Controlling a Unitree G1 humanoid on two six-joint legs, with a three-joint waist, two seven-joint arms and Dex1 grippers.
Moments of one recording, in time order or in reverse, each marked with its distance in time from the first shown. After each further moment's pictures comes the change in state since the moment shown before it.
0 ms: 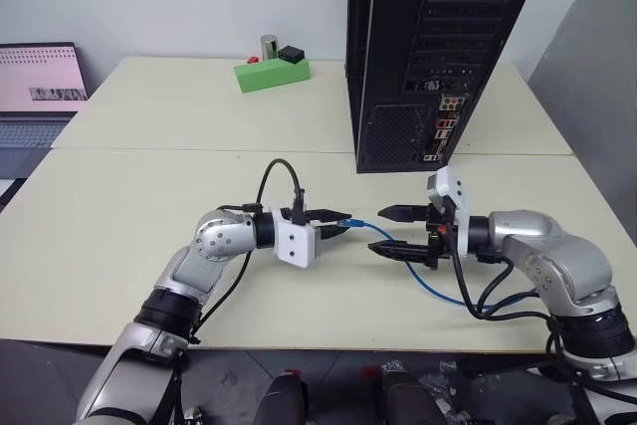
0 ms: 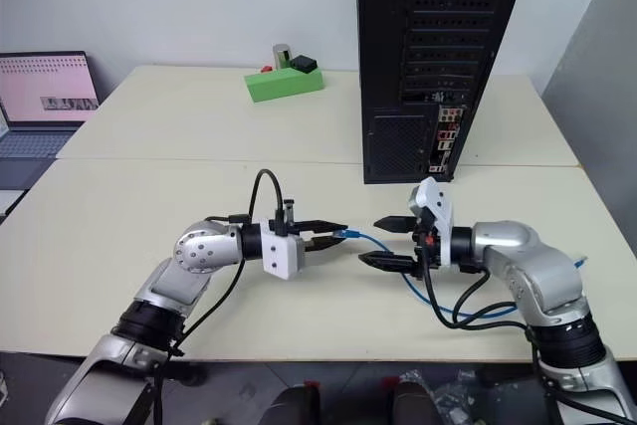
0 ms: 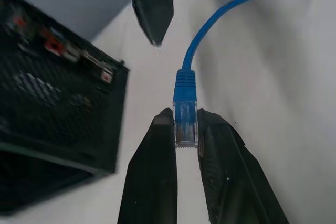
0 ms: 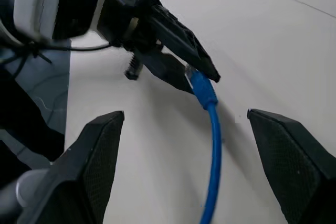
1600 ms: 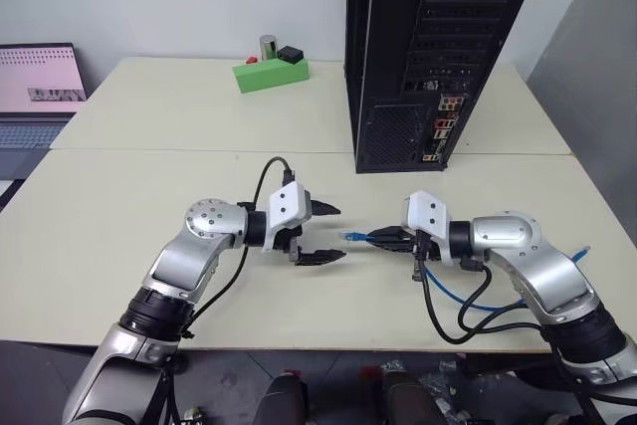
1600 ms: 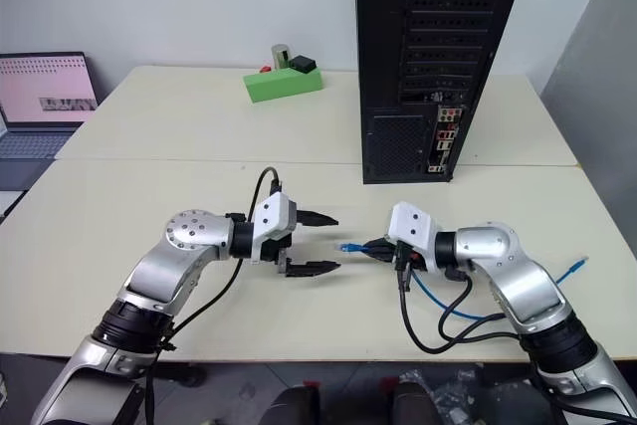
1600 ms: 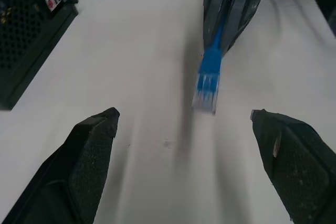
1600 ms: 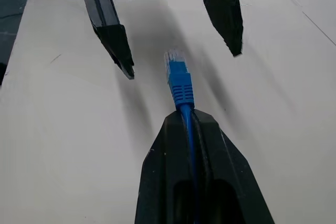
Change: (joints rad) left arm 0.039 0.039 0.012 -0.312 -0.487 1.100 -0.358; right arm -0.018 -0.100 0.209 0.039 -0.340 -0.379 0.050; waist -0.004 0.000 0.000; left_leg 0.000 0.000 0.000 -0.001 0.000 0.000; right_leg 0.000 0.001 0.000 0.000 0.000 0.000
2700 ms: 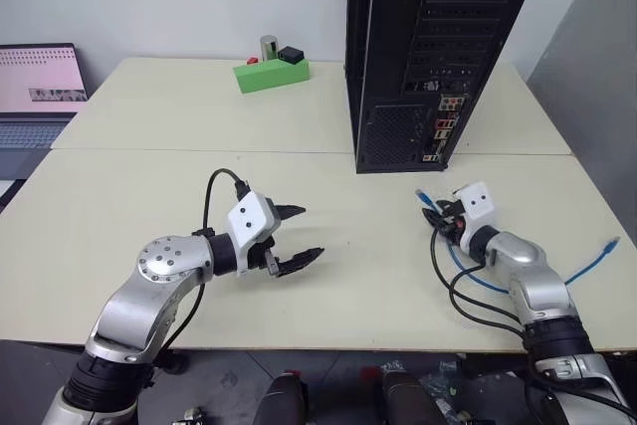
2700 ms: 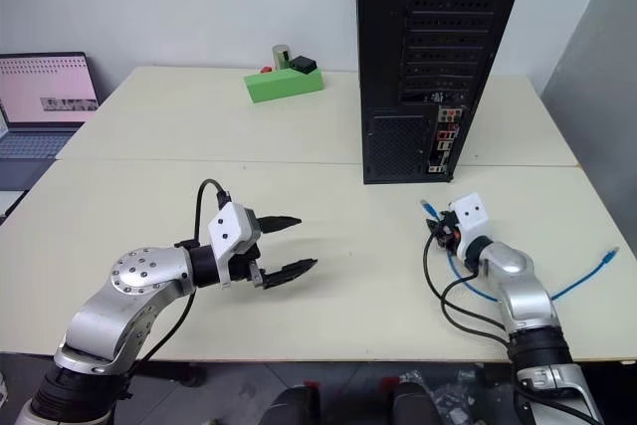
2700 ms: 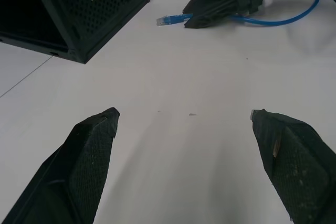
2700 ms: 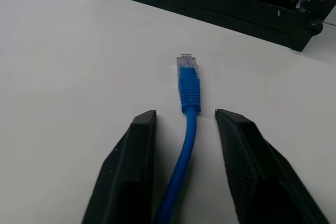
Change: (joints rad) left arm 0.311 0.087 0.184 -0.394 -0.086 0.195 0.317; right arm 0.085 0.209 -0.285 0.491 -0.060 -0.161 -0.476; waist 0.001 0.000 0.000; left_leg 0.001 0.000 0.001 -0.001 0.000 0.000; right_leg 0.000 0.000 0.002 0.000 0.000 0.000
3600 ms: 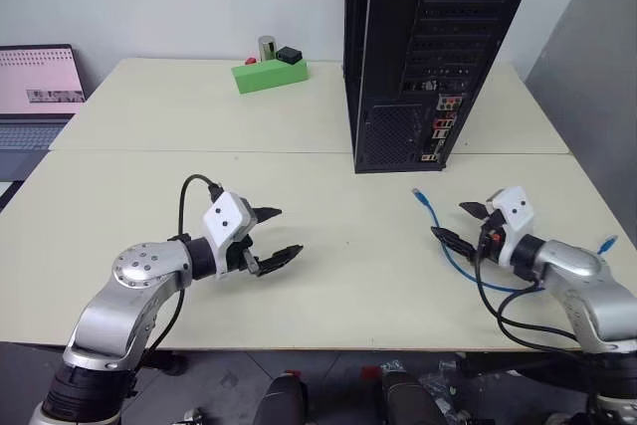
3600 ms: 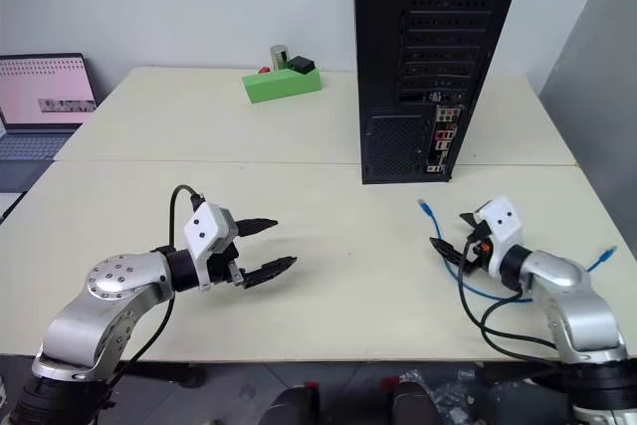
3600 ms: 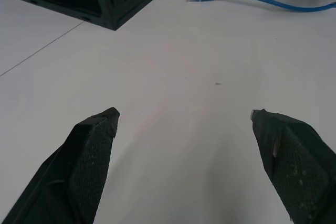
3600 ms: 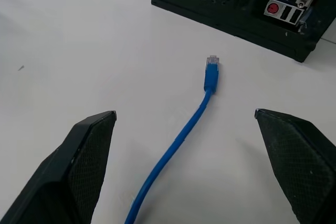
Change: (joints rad) left arm 0.054 0.024 0.078 0.014 -0.030 0.038 0.013; right arm 0.159 -0.175 -0.059 -0.332 0.173 0.165 0.142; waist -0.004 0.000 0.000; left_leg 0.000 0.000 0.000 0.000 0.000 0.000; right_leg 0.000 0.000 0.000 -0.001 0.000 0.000
